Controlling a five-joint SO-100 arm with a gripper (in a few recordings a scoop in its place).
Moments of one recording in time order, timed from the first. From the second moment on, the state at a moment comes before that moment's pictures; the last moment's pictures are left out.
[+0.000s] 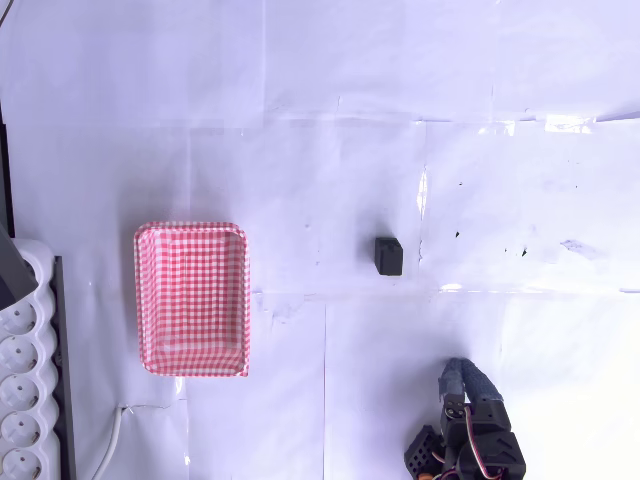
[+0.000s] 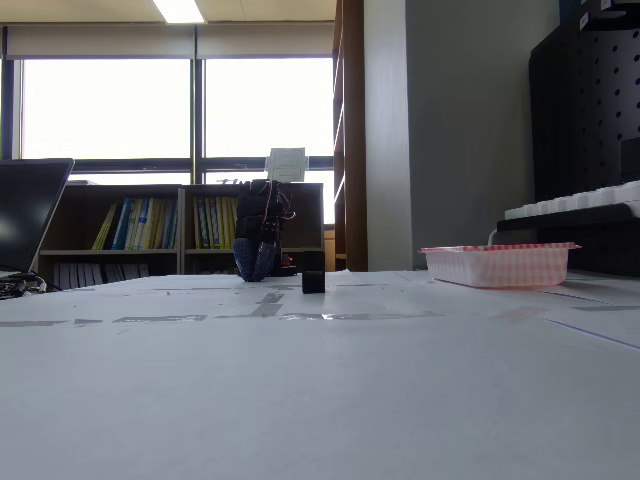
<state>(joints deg) -1.1 -9.7 0.2 74.7 -0.3</state>
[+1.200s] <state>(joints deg) -12.0 33.7 5.1 21.9 11.7</state>
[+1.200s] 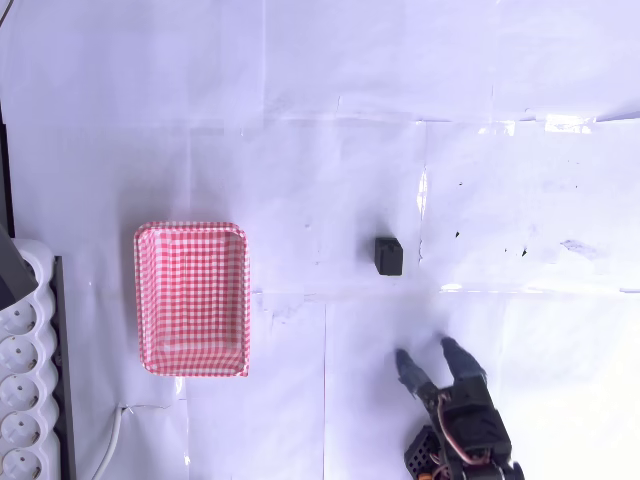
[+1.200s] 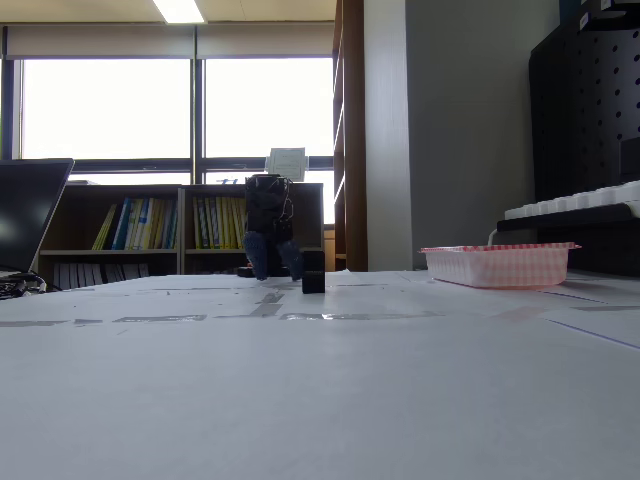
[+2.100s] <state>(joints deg) -13.4 88.2 1.2 -56.9 2.0</state>
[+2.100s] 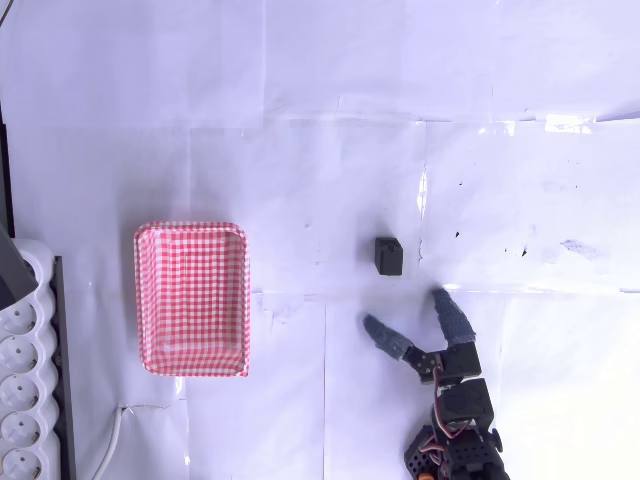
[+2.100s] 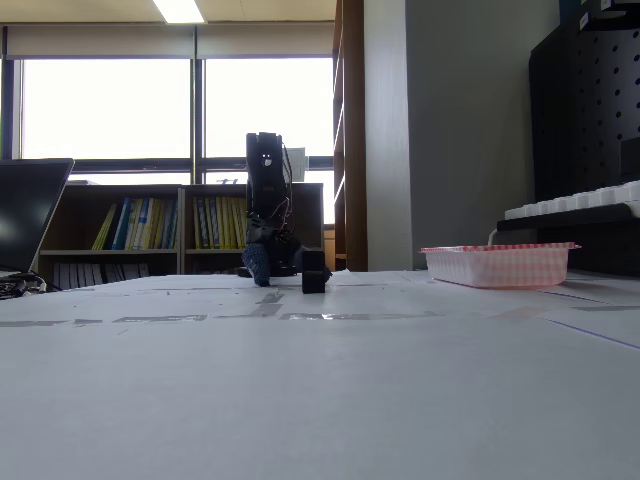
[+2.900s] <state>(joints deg) -15.3 111.6 17.7 -72.0 3.8</state>
